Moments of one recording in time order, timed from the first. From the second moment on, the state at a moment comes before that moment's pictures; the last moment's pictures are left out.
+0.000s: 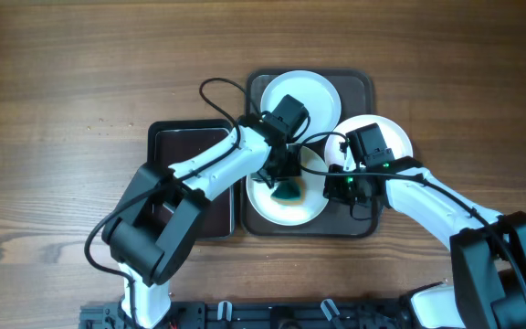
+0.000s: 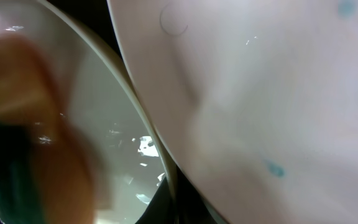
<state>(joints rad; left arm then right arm) -0.67 1.98 1.31 -0.74 0.13 -0.68 0.32 1.59 0.71 -0.42 -0.31 0.56</state>
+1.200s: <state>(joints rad) -0.72 1.99 1.29 -0.66 0.33 -0.64 0.32 1.59 0.72 -0.43 -0.29 0.58</state>
